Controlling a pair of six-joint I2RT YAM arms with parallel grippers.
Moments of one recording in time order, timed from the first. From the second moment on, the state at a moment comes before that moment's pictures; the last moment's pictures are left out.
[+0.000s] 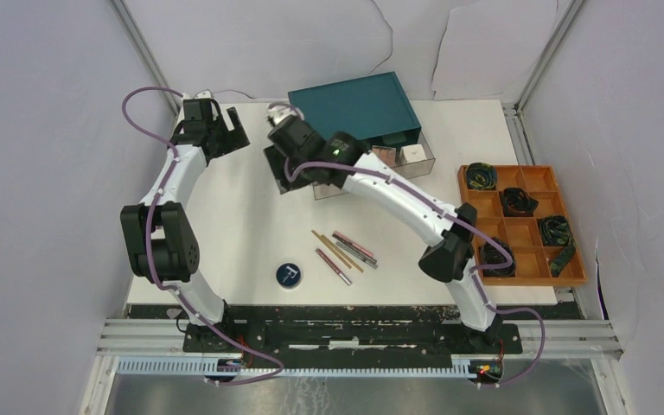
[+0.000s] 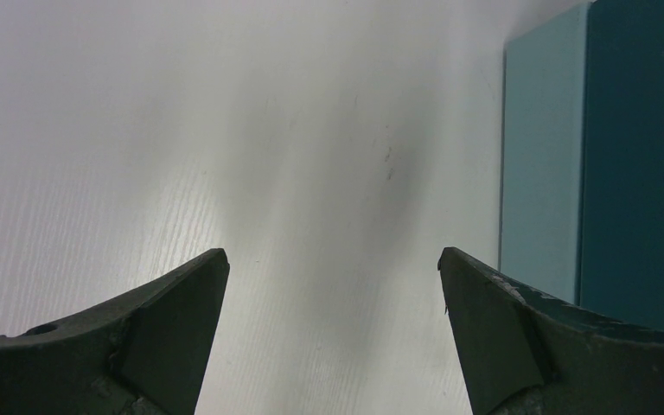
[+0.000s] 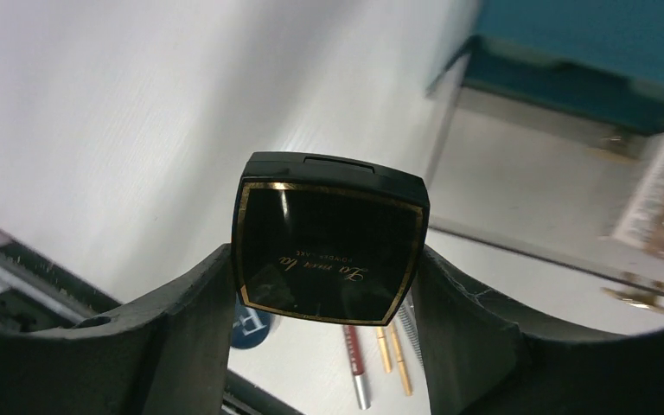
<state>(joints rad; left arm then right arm) 0.05 1.72 1.42 -0.40 0.00 -0.30 1.03 2.16 2.39 -1.05 0.29 0.39</state>
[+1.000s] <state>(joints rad) 0.05 1.79 1.45 -0.41 -0.03 -0.30 0.73 2.23 2.21 -1.08 0.34 0.36</state>
